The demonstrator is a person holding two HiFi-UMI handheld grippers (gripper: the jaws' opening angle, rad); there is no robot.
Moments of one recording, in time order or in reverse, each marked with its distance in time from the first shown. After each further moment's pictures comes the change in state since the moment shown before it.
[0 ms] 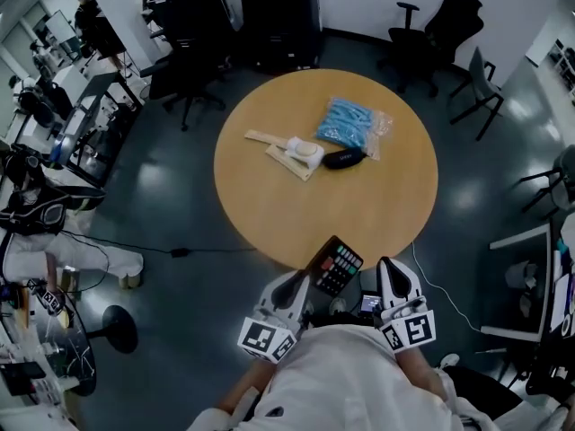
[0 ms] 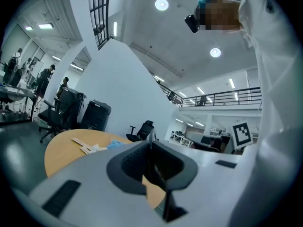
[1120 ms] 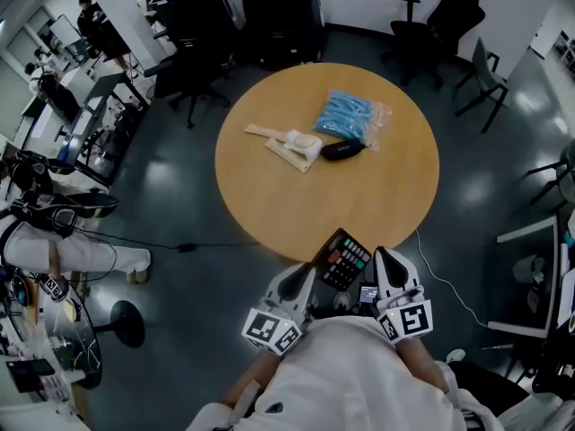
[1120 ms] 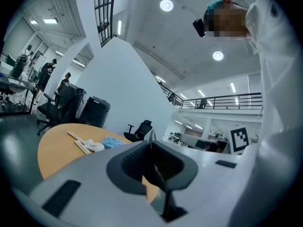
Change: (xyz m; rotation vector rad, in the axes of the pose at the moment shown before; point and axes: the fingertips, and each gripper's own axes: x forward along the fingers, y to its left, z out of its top) left arm 0.011 -0.032 -0.010 -0.056 -0.003 -0.004; right arm -0.010 -0.010 -0.005 -0.032 0.024 0.020
